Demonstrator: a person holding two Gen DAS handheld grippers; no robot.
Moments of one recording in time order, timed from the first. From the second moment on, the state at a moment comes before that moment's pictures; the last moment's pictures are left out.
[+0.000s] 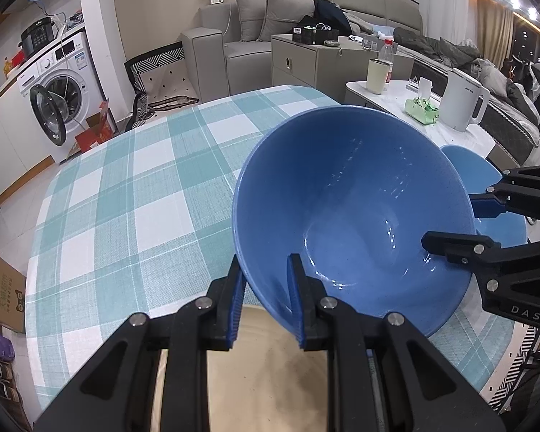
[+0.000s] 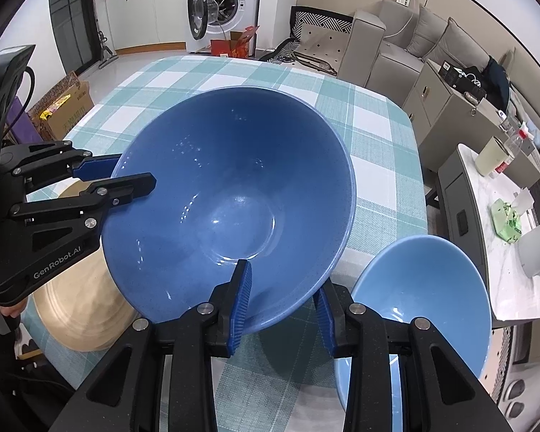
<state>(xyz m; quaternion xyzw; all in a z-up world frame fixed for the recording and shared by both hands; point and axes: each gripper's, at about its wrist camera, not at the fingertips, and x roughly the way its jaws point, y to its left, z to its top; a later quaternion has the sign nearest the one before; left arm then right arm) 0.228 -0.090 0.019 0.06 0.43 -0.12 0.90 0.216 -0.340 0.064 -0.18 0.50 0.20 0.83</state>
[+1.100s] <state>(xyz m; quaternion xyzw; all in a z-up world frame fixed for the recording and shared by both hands) 0.231 -0.092 0.014 0.06 0.43 -0.12 0.89 0.214 -0.333 0.057 -0.25 0.46 0.16 0.83</state>
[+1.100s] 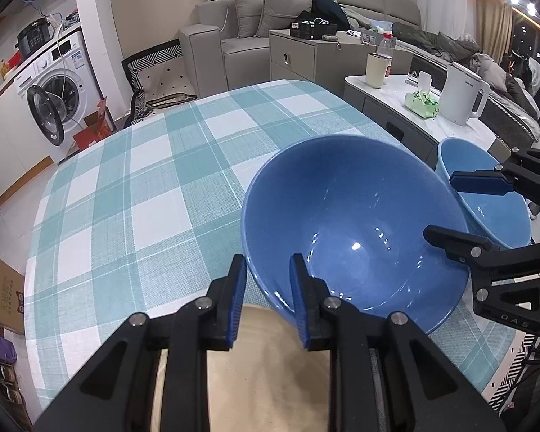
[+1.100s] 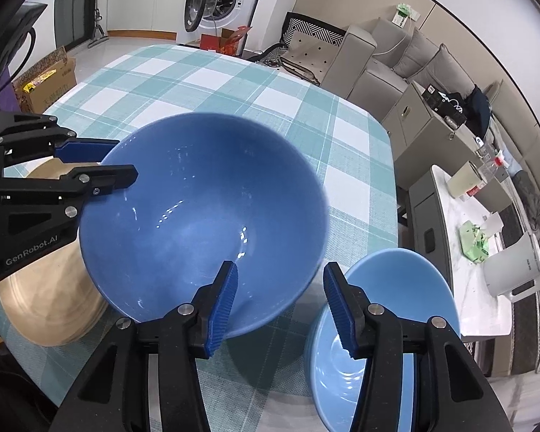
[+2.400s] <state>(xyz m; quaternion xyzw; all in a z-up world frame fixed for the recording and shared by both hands) 0.196 -0.107 0.089 0.03 0.36 -0.16 0.92 0.185 -0.431 0.146 -0.07 0.39 0.16 0.91</state>
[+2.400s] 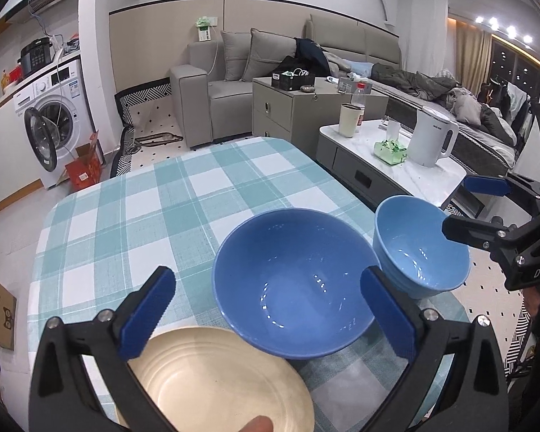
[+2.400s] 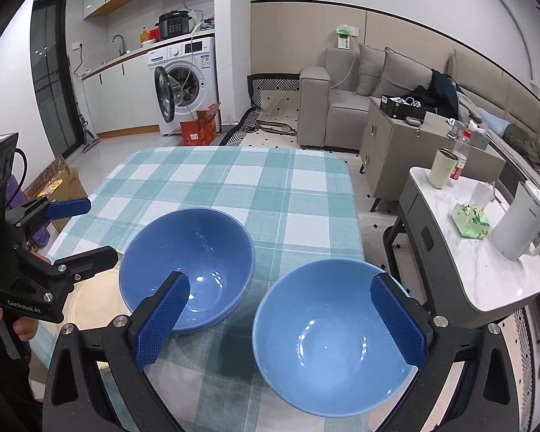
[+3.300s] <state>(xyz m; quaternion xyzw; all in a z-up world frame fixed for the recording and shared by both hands) 0.224 -0.182 0.083 0.05 0.37 -0.22 0.90 0.161 -0.526 0.128 -0.01 0.40 0.09 0.91</state>
